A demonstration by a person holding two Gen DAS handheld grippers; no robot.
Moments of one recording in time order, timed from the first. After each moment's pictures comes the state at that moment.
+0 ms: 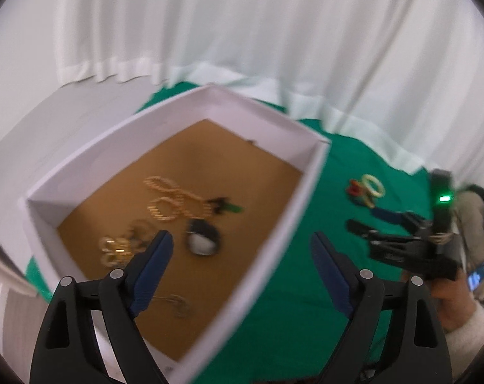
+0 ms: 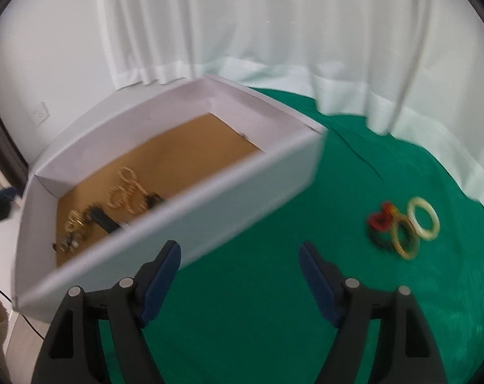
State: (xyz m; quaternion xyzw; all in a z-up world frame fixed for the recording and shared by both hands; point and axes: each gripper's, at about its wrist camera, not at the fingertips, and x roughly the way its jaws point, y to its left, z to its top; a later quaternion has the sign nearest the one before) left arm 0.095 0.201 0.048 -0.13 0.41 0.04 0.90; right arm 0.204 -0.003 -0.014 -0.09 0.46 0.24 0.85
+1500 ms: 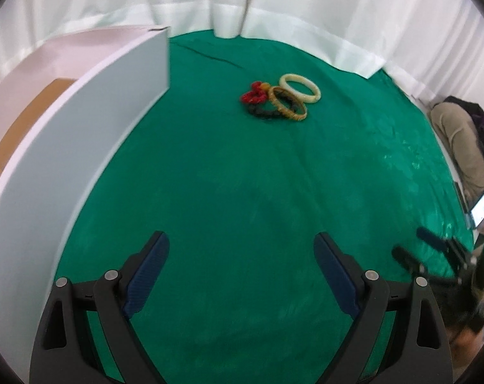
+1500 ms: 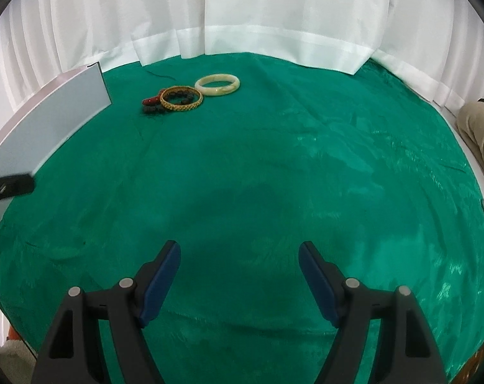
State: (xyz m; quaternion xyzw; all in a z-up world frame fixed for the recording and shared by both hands) left arm 0.206 -0.007 -0.073 -0.06 0.52 -0.09 0.85; right arm 0.120 -0.250 -0.082 -0.03 0.48 0.04 0.88
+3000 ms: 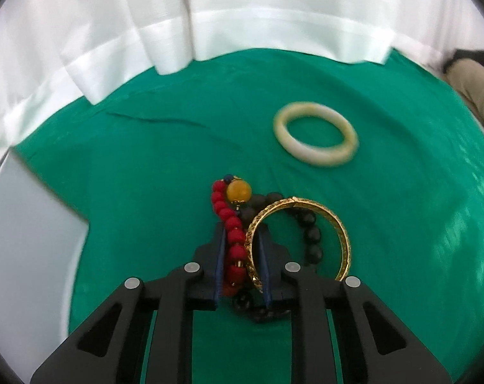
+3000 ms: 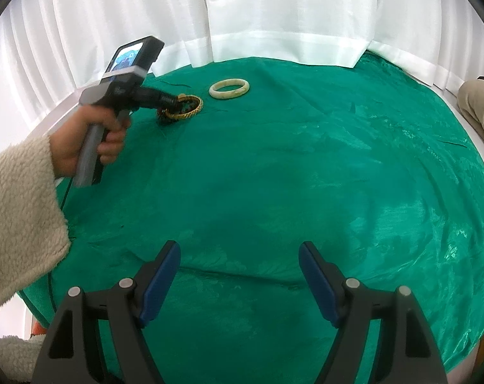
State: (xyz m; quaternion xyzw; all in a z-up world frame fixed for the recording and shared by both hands) left arm 0.344 -0.065 -0.134 0.08 0.47 -0.12 0.87; right arm 0.086 -0.253 -0.069 0.02 0.47 0.06 0.88
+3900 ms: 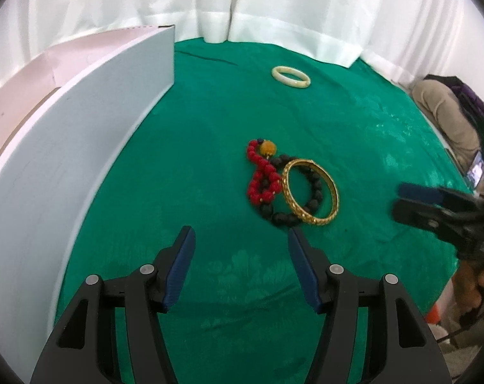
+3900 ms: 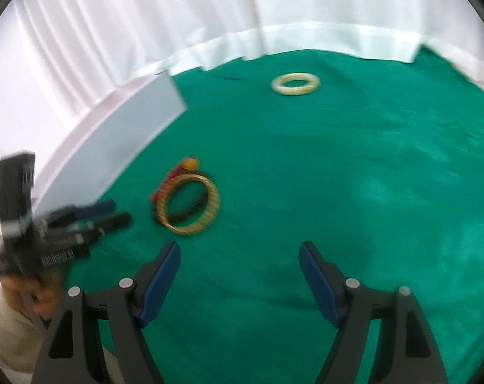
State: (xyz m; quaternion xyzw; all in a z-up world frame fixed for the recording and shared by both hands) left arm 0.139 0.032 -0.098 -0.02 0.48 -0.13 0.87; right arm 0.124 -0.179 -0.072 0.07 0.48 0.19 0.85
